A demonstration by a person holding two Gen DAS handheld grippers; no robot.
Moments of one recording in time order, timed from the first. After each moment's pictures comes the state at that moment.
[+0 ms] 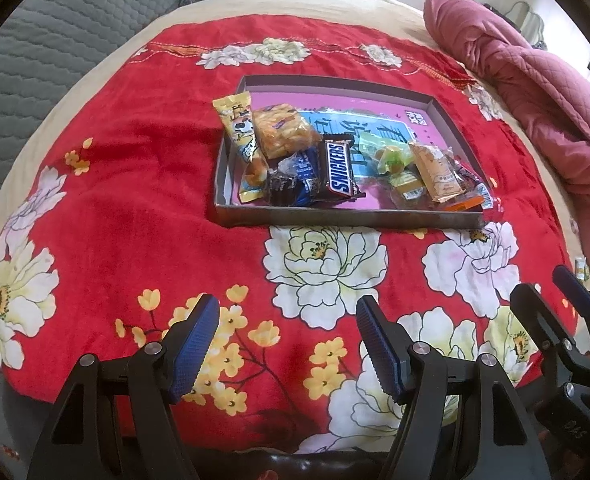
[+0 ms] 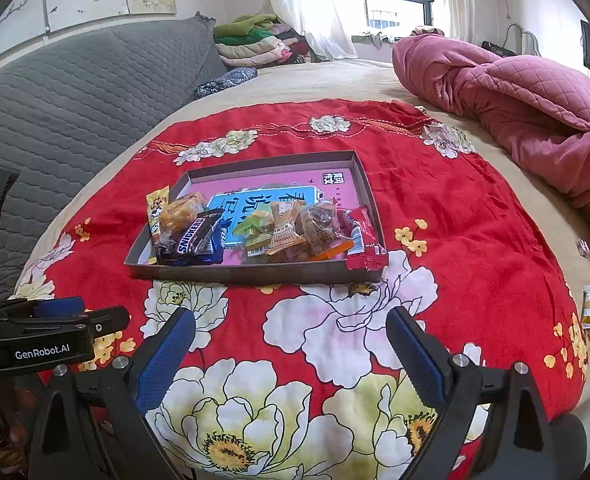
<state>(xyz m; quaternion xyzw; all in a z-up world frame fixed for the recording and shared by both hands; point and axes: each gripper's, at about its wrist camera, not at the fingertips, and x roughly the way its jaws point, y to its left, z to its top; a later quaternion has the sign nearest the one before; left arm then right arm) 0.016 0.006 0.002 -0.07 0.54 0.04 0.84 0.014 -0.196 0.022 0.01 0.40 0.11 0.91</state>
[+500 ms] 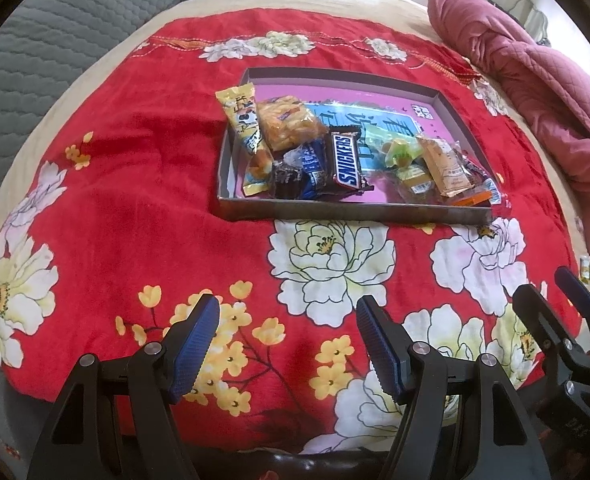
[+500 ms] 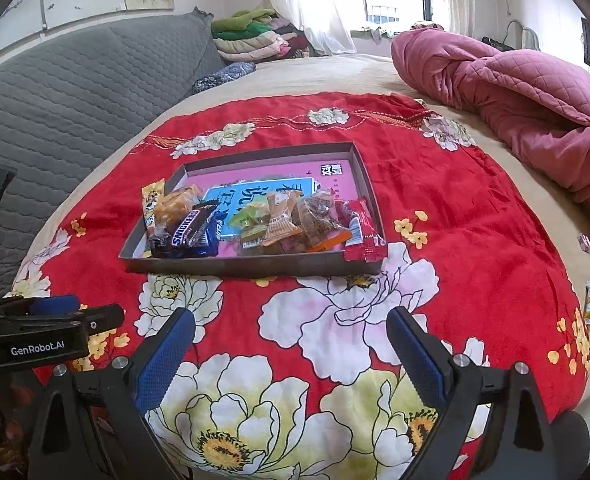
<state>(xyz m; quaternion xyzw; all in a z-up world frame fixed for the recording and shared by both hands) 0.018 0.006 -0.005 -0.06 0.54 0.04 0.84 0.016 -0.196 0.013 0.01 0.41 0.11 0.91</state>
